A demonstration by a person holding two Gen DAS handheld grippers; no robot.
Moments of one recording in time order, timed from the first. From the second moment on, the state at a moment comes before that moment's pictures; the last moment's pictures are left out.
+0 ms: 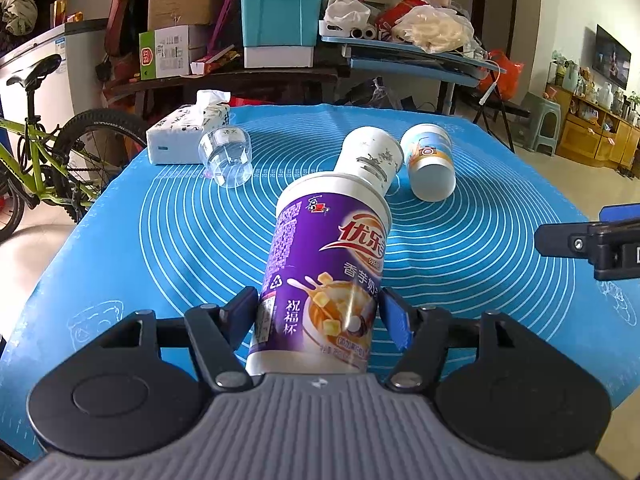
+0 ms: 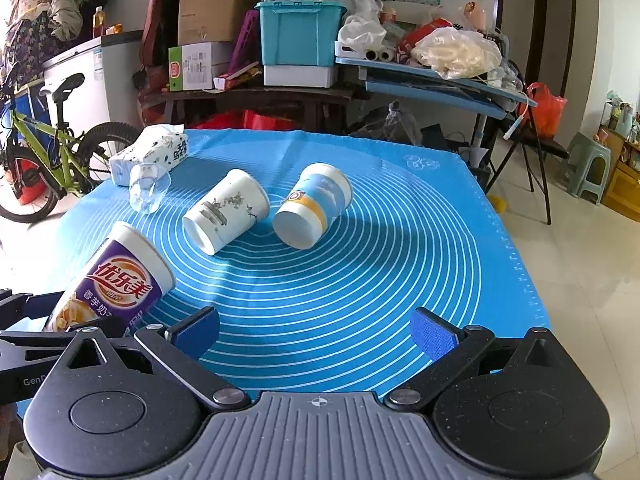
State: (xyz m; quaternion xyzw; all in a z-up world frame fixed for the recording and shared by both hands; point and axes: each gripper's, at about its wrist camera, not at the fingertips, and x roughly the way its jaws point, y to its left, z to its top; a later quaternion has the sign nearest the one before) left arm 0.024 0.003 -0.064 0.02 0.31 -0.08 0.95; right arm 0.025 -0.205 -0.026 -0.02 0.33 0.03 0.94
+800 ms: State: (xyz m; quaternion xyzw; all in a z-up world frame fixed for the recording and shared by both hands) left arm 0.022 0.006 -0.060 0.00 0.32 -0.10 0.94; right arm 0.024 -0.197 -0.027 -0.04 0.33 0.03 0.94
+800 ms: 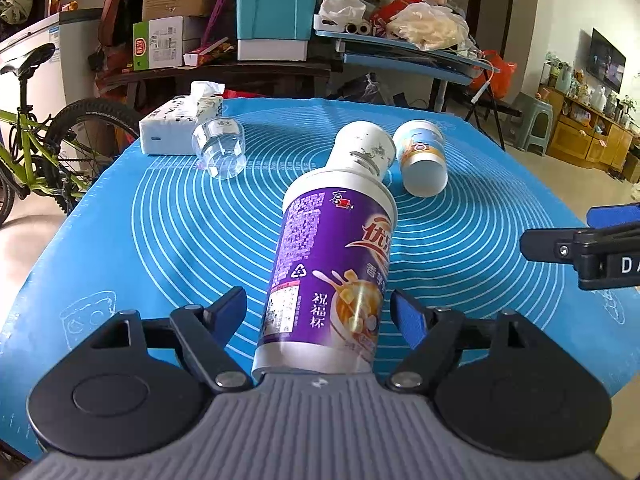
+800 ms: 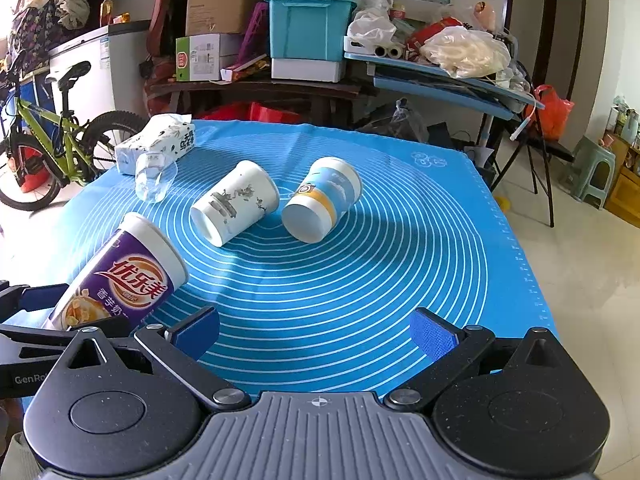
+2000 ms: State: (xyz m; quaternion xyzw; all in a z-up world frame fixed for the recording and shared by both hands) left arm 0.019 0.080 -0.039 -0.04 0.30 0.01 0.95; right arm 0.023 -0.137 0.013 -0.29 0.34 0.17 0.88
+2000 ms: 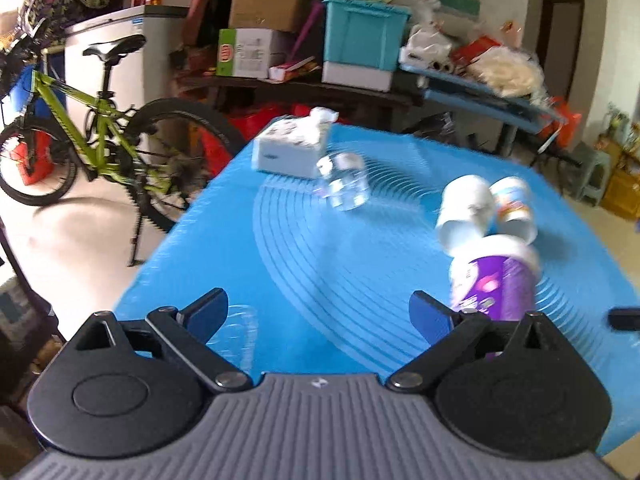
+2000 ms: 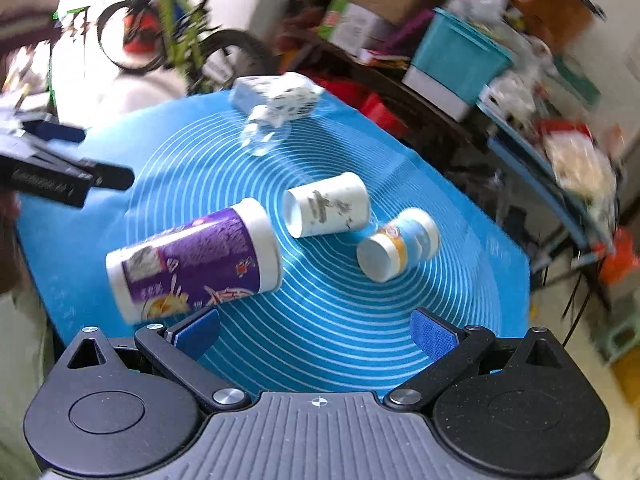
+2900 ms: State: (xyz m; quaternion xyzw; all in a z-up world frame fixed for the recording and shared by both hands) left arm 0.019 0.103 -0.055 0.01 0.33 0.02 0.95; right arm 0.004 -0.006 -0.028 -0.74 0.23 0.33 0.54
